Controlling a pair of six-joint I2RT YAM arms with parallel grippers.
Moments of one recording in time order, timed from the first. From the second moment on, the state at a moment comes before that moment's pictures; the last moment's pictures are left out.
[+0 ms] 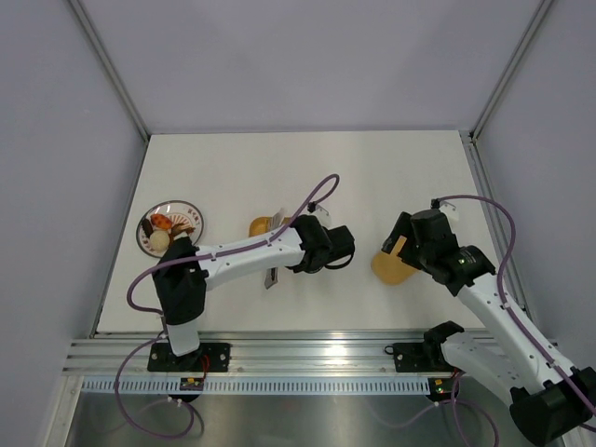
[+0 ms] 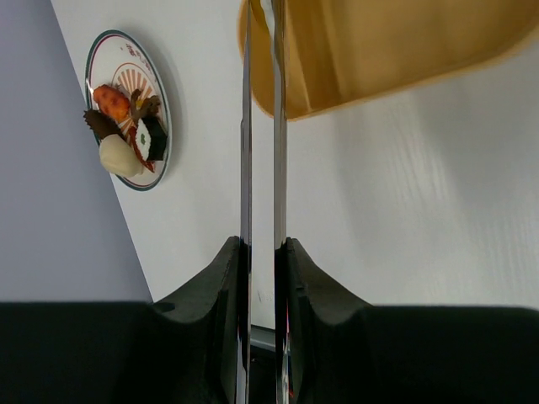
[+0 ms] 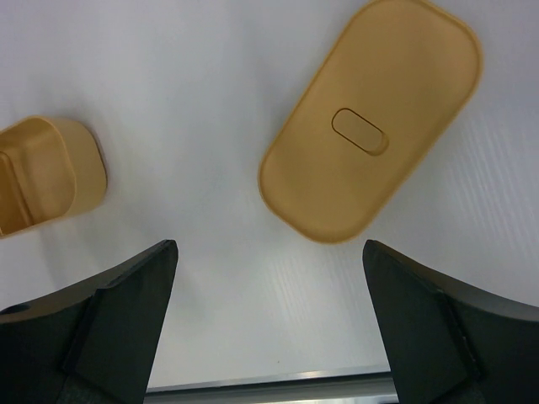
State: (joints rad) left arm -1.10 1.80 1.53 -1.36 -0.81 -0.64; right arm 0.43 0.90 0.79 -0.74 0.25 0.77
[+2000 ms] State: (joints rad) left arm -1.17 1.91 1.61 -1.28 -0.69 -0.62; right arm 0.40 0.84 0.79 -0.84 0.24 0.79
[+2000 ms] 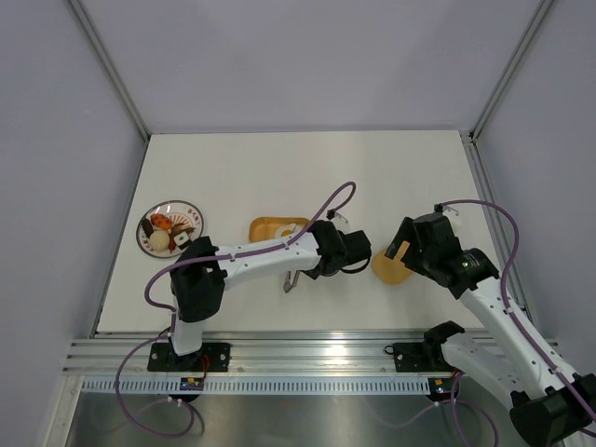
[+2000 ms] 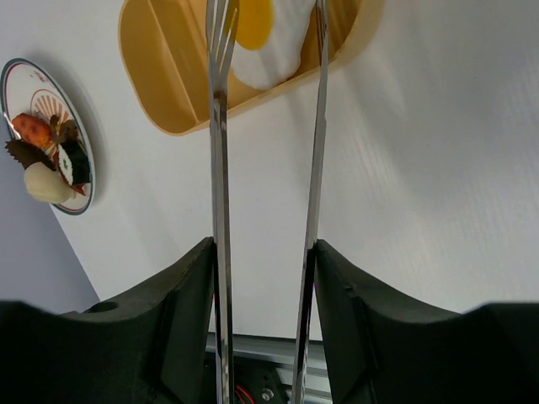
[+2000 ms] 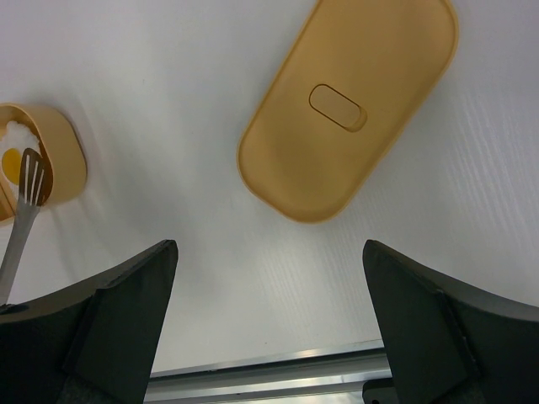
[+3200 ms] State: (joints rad) left arm -0.68 1.44 1.56 -1.34 -0.72 -0.60; right arm 0.40 0.96 0.82 -0.77 0.15 0.72
